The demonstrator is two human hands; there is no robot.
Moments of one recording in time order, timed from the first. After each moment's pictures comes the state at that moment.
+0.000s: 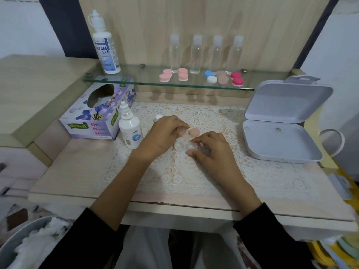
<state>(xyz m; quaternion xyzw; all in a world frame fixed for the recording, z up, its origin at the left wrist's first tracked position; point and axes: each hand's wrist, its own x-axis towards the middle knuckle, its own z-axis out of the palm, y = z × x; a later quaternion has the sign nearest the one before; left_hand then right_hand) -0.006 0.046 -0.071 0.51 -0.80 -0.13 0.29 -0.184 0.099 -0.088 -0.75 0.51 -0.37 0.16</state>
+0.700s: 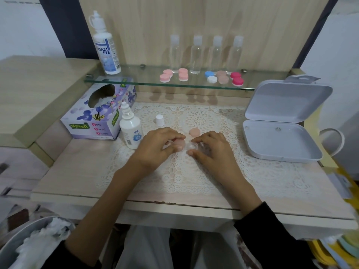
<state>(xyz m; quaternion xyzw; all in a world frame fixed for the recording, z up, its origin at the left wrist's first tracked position) 0.010 0.097 -0.068 0.48 -0.80 -0.19 0.32 -0.185 0.100 -0.087 -0.76 0.51 -0.37 0.16</state>
